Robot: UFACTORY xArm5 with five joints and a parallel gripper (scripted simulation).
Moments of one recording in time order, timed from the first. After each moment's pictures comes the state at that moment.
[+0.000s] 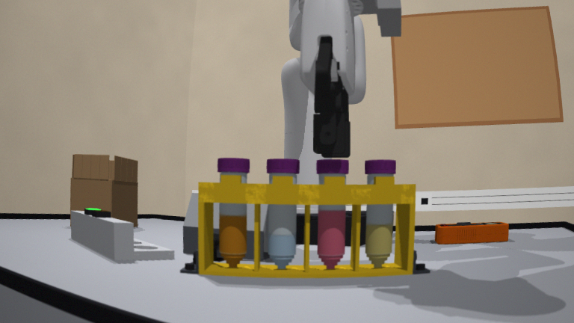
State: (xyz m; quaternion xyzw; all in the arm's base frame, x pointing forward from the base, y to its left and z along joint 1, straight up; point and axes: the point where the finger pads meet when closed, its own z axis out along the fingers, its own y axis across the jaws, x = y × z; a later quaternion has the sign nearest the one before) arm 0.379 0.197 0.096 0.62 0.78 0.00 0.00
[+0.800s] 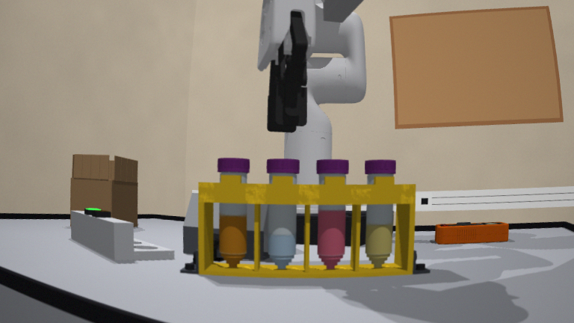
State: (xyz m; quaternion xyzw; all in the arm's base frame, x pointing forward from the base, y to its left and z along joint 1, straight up) arm 0.401 0.153 0.124 0.44 0.90 0.00 0.00
